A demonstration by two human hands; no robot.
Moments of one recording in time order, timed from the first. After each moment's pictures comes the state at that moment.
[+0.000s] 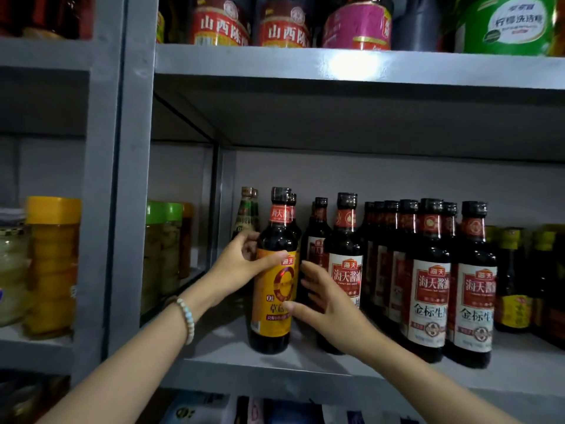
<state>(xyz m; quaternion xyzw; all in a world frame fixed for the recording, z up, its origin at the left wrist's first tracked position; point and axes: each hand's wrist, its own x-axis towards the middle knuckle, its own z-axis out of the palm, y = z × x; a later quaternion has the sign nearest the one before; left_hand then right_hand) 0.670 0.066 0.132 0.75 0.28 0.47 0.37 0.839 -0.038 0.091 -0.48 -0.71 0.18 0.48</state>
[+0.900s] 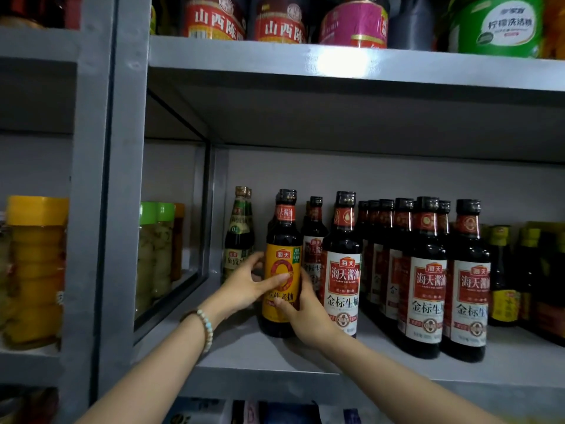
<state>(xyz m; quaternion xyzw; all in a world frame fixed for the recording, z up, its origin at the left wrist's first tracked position) 0.694 0.095 0.100 0.77 0.30 0.42 0.39 0.818 0.018 0.067 -0.55 -0.63 0.16 0.53</state>
